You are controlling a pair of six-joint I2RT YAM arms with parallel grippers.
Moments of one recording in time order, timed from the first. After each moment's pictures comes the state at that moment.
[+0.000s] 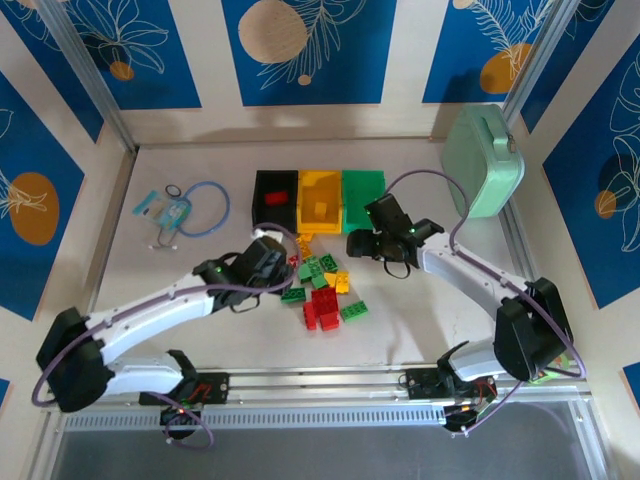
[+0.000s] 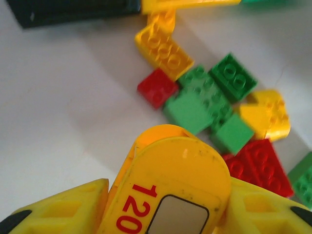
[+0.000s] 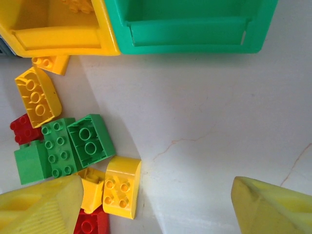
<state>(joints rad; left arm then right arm) -0.84 1.26 0.87 -0.53 -0.23 -0.56 0.56 1.37 0.98 -0.63 0.06 0.57</state>
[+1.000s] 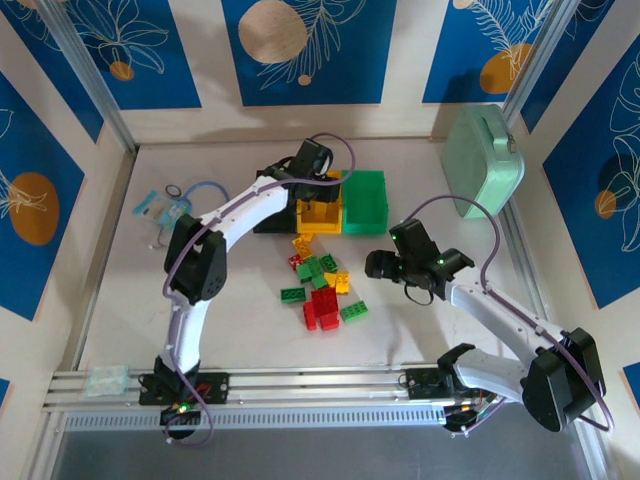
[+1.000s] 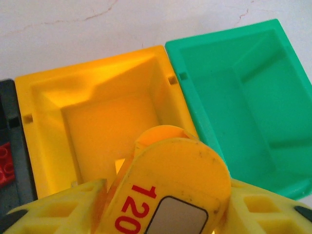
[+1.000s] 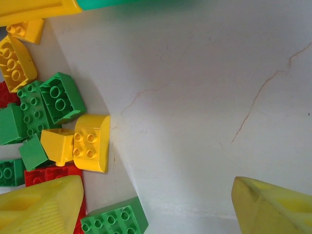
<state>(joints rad) -0.62 2.14 1.89 -0.60 -0.06 -0.31 0.52 1.10 0.75 -0.66 0.03 0.60</state>
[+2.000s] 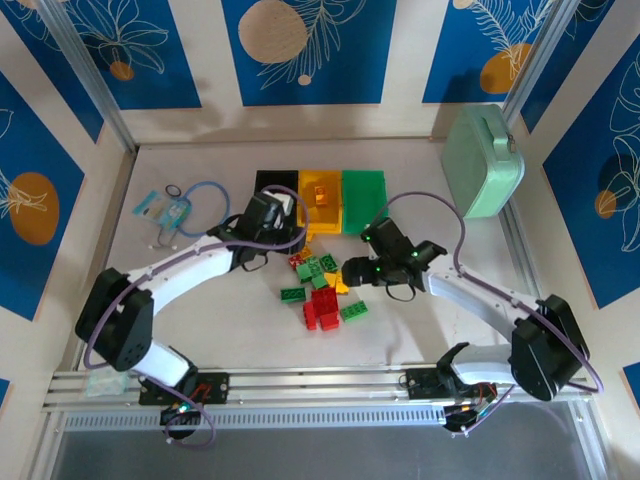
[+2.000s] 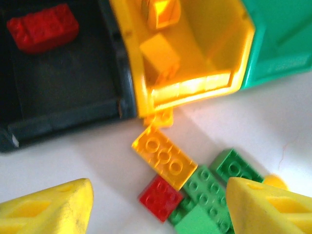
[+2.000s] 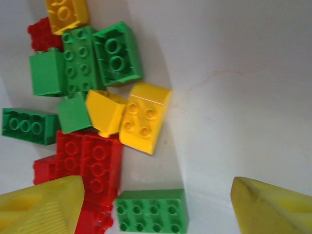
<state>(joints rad) -0.62 1.48 0.97 -0.30 -0.04 -0.35 0.66 1.29 0.85 -0.63 -0.07 0.50</state>
